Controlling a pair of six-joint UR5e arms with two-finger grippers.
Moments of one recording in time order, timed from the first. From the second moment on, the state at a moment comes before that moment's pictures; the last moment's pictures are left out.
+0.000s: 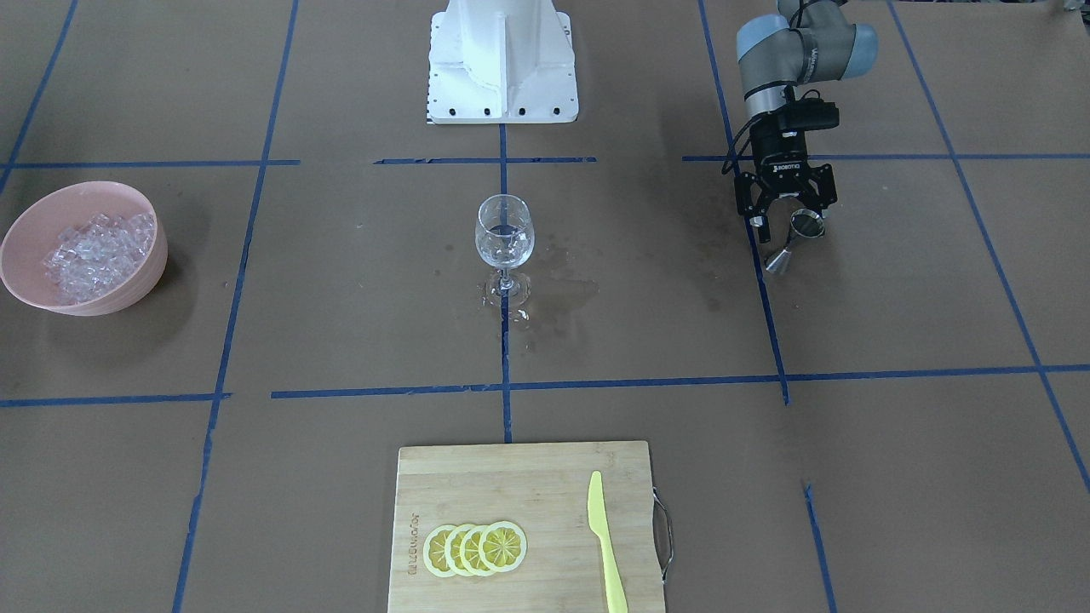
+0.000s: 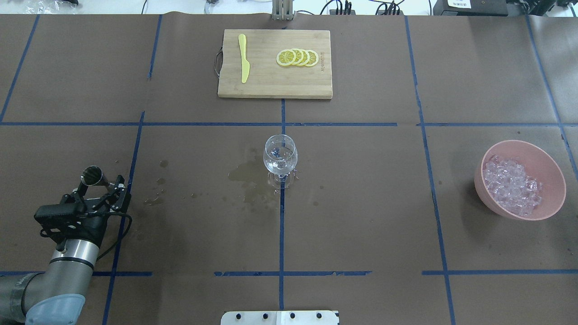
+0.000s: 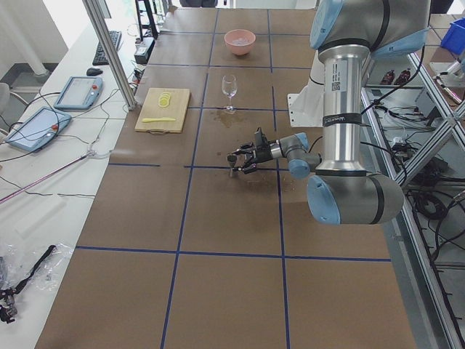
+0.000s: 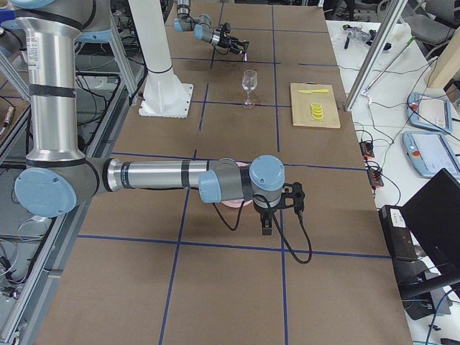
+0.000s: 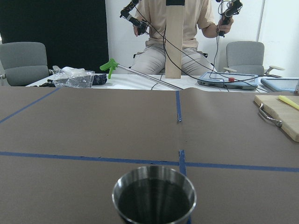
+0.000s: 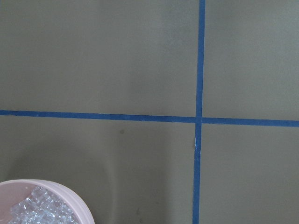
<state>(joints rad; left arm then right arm) -0.11 -1.45 -1.81 -2.17 -0.43 -1.65 1.56 -1.60 1.66 -1.45 2.45 0.11</state>
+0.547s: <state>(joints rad) -0.12 -1.50 -1.75 -2.17 -0.43 -1.65 1.56 -1.60 1.66 -1.45 2.45 0.11</state>
